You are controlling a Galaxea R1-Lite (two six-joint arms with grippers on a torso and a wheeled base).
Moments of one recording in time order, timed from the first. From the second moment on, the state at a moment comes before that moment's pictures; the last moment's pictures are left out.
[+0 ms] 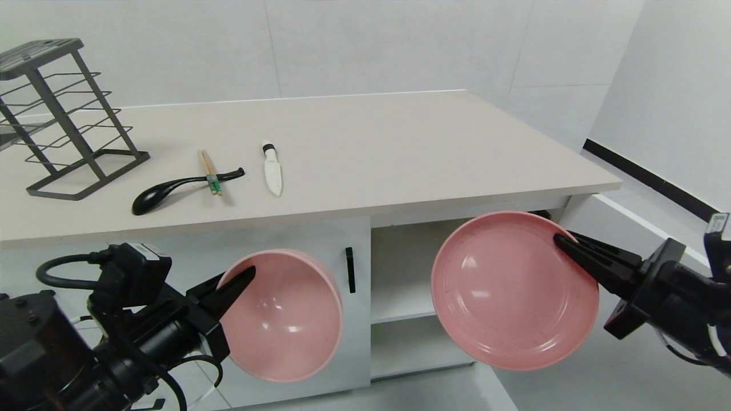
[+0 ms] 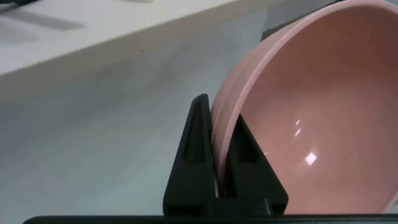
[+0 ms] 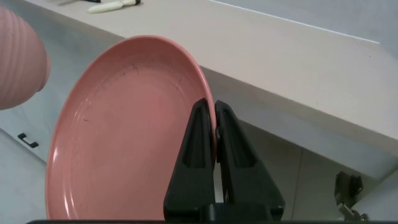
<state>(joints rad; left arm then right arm) -0.49 1.60 0.00 -1.57 -0.05 0.05 0.31 1.53 -0.07 -1.57 0.37 -0.16</state>
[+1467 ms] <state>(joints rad) -0.49 1.60 0.00 -1.57 -0.04 0.05 0.31 1.55 -0.06 -1.57 0.37 -0.16</state>
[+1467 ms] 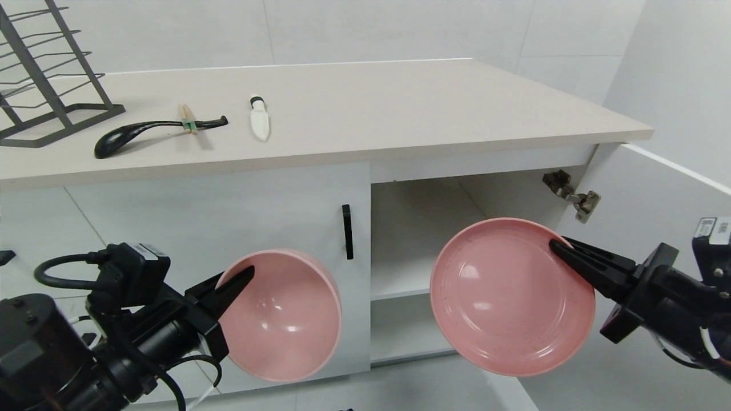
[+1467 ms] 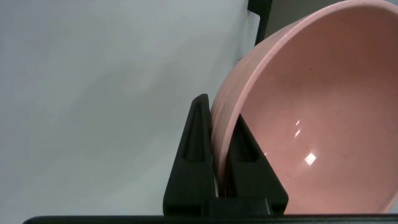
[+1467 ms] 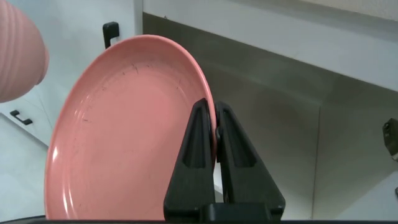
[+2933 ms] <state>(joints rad) -0.47 1.57 0.00 -1.57 -0.02 0.08 0.39 1.83 -0.16 -1.57 0.37 -0.16</state>
